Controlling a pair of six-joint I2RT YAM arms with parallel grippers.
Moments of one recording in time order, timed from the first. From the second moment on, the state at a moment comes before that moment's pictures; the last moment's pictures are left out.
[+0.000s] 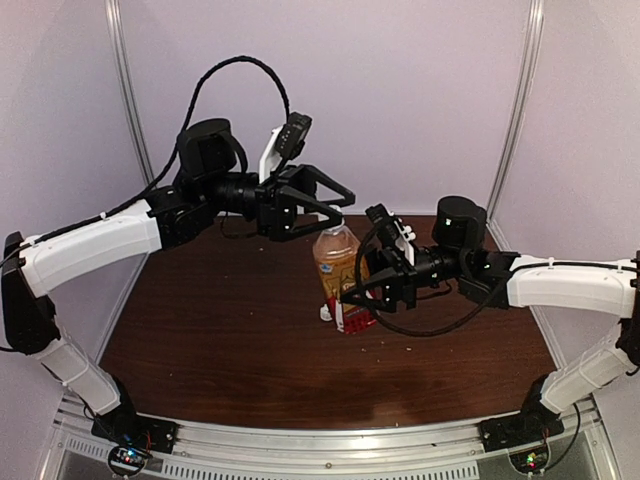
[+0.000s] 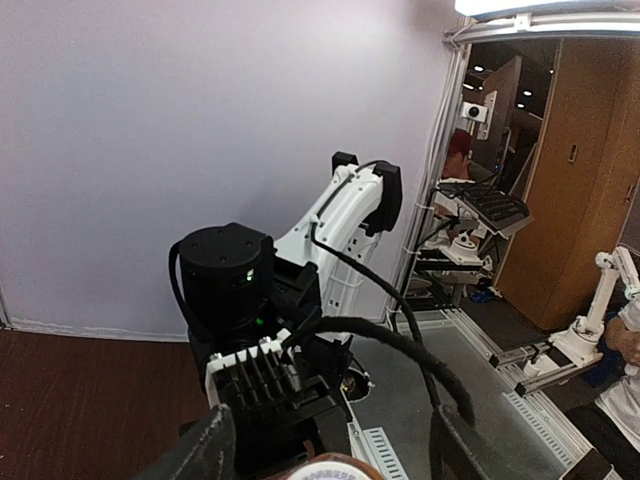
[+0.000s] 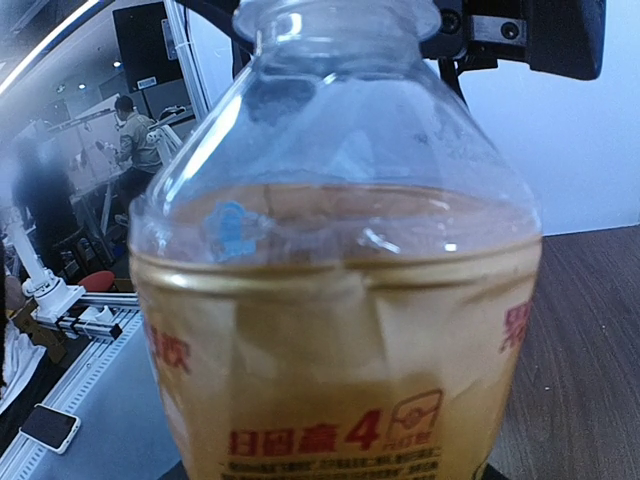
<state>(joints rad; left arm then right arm) -0.86 1.54 1.43 0.19 1.03 -0.23 0.82 1.37 0.91 0.39 -0.98 0.15</state>
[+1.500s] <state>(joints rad) -0.90 1.47 1.40 0.00 0.56 -0.26 0.83 1.32 0.95 0.19 -0.63 0.05</state>
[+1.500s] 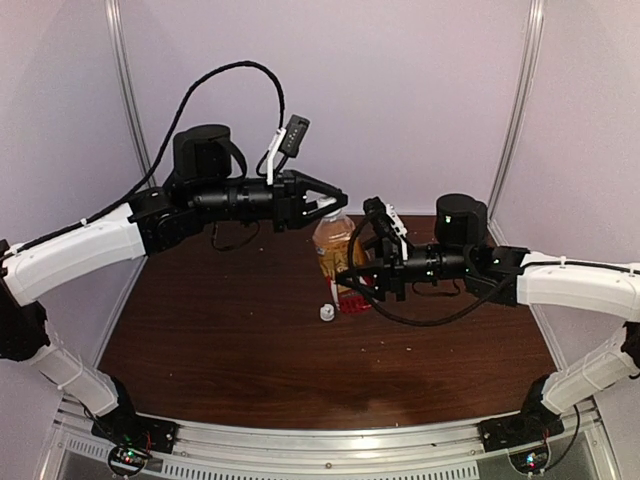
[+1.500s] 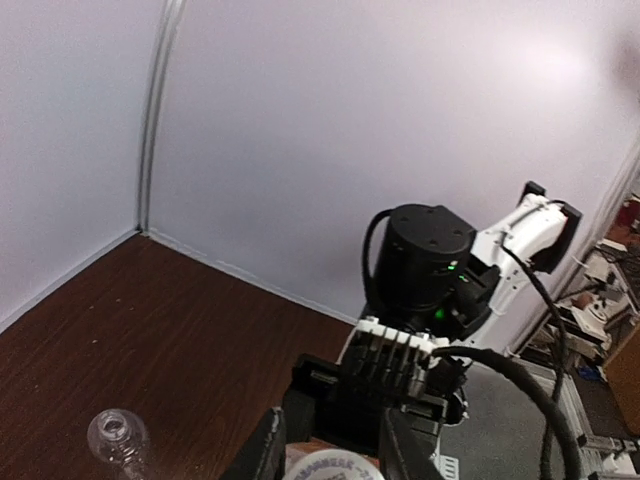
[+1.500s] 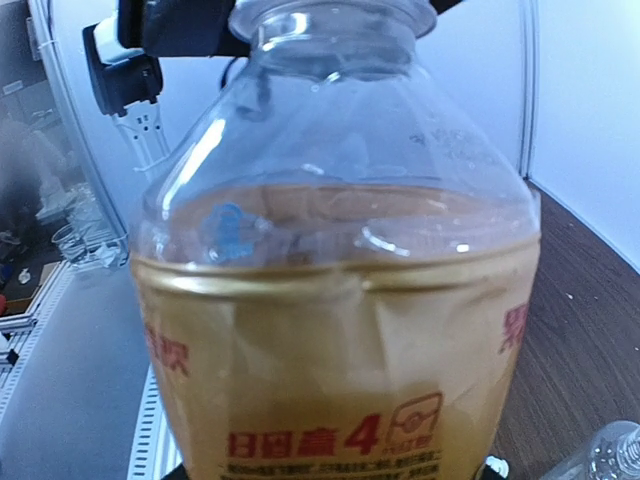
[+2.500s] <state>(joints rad) -1.00 1.47 1.48 -0.16 0.17 -0.30 0.83 1.31 0.93 0.22 -0.58 0.03</state>
